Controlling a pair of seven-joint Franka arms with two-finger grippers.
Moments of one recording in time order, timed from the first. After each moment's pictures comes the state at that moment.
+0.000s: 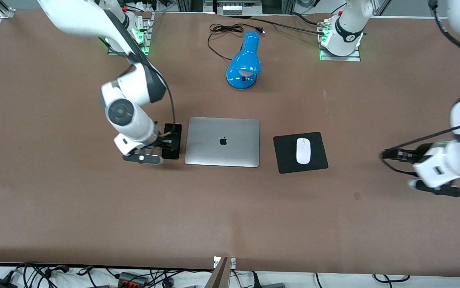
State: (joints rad) left arm 0.21 0.57 -0.20 -1.22 0.04 1.55 0.14; right arm 0.24 0.43 0.18 -1.82 -0.09 2.23 0.54
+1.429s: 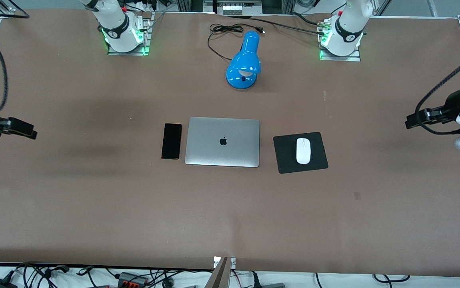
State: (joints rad) left arm 0.17 0.28 -0.26 -1.26 0.08 1.41 -0.22; right arm -0.04 0.31 0.00 -1.25 -0.02 1.55 0.02
